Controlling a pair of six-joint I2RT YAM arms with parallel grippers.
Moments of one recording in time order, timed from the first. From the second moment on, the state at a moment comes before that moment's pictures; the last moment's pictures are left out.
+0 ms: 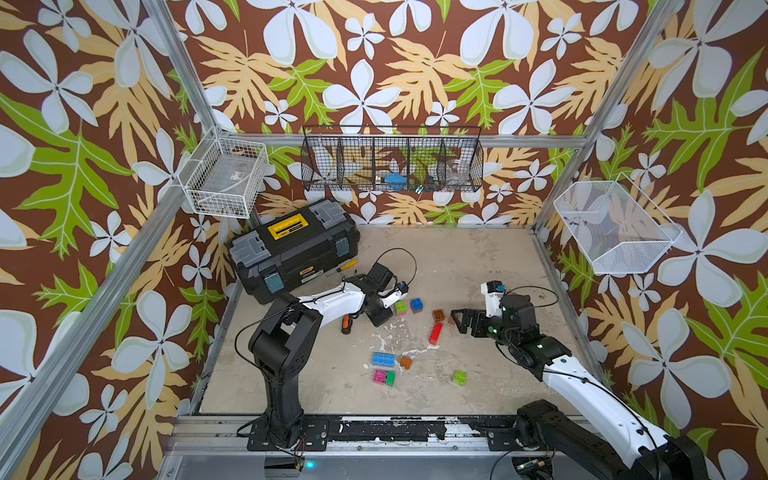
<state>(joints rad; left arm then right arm) -0.59 1.87 1.18 -0.52 0.10 0.38 0.31 0.93 0.52 -0.22 -0.20 0.41</state>
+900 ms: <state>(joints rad) -0.50 1.60 1.08 -0.48 0.27 0.43 0.42 1.19 0.72 -0.33 -0.19 0.49</state>
